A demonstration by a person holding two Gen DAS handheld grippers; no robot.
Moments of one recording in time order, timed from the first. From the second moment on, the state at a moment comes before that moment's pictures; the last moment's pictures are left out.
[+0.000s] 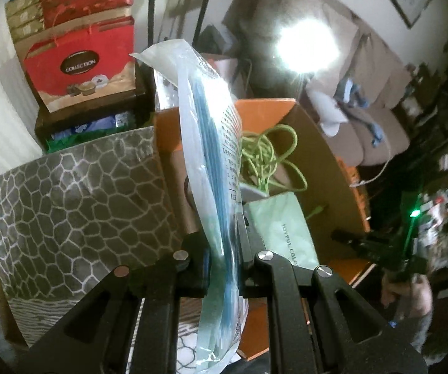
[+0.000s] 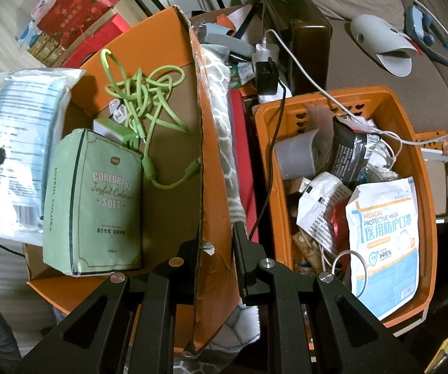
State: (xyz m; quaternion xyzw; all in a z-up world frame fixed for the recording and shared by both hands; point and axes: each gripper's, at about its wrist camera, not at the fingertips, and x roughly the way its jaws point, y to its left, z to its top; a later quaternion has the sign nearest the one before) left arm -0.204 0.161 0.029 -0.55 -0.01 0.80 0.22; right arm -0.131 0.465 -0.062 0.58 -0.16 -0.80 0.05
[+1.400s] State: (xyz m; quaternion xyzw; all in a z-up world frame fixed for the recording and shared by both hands) left arm -0.153 0.144 0.055 -0.48 0.05 0.86 0.20; right arm -0.123 0.472 -0.051 0.55 -0.17 -0.81 0.03
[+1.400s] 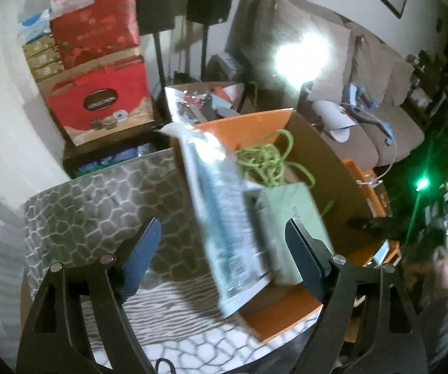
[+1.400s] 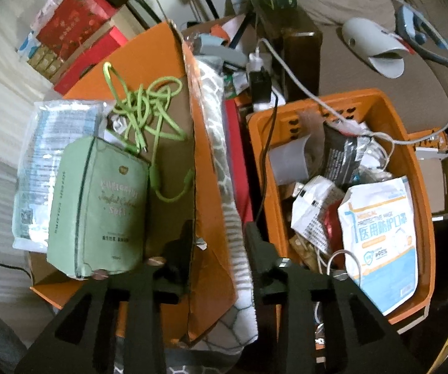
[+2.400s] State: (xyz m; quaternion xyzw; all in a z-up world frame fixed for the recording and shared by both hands) left arm -0.069 0.044 0.027 -0.43 0.01 0.90 0.10; right arm -0.055 0.350 0.035 0.44 -0.06 -0.89 0.07
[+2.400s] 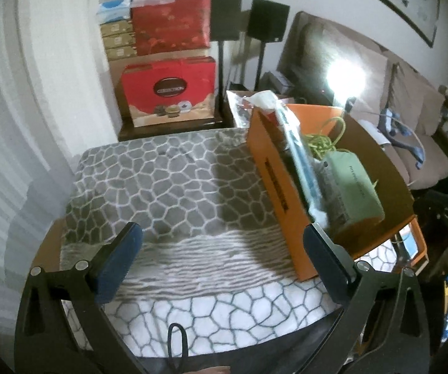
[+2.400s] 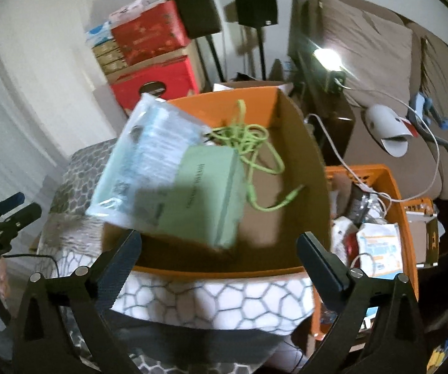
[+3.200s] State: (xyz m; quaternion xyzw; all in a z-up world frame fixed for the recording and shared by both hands) left arm -0.002 0.019 0.010 -0.42 -0.01 0.90 0.09; right arm 0.004 0.260 0.014 0.41 -0.03 -0.91 0.06
